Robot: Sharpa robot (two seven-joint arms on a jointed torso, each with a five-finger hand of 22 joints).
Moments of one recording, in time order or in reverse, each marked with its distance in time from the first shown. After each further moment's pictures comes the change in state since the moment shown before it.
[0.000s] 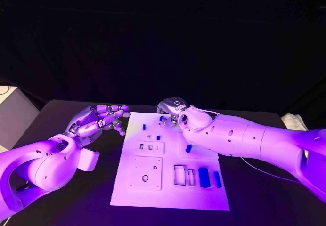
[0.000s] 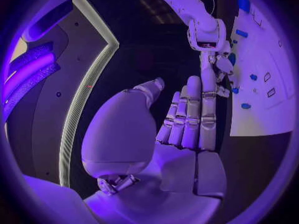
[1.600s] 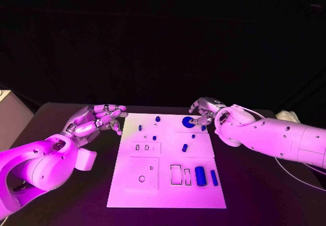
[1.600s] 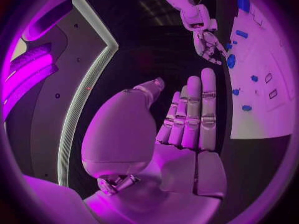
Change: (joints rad) left arm 0.000 -0.006 0.000 -0.013 -0.001 0.011 -0.004; left_hand 0.000 0.000 0.000 0.000 0.000 -0.004 -0.004 0.000 0.001 -0.004 -0.004 0.000 0.000 -0.007 0.000 0.000 0.000 0.000 -0.003 0.003 0.005 0.003; right arm 0.009 -0.365 0.020 0.256 0.287 0.022 -0.020; right_hand -0.003 0.003 -0.323 0.151 0.062 -0.018 -0.002 -0.036 -0.004 0.412 -0.038 1.490 1.242 0.020 -0.020 0.378 0.379 -0.064 0.072 -0.018 0.277 0.262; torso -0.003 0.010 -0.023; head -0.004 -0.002
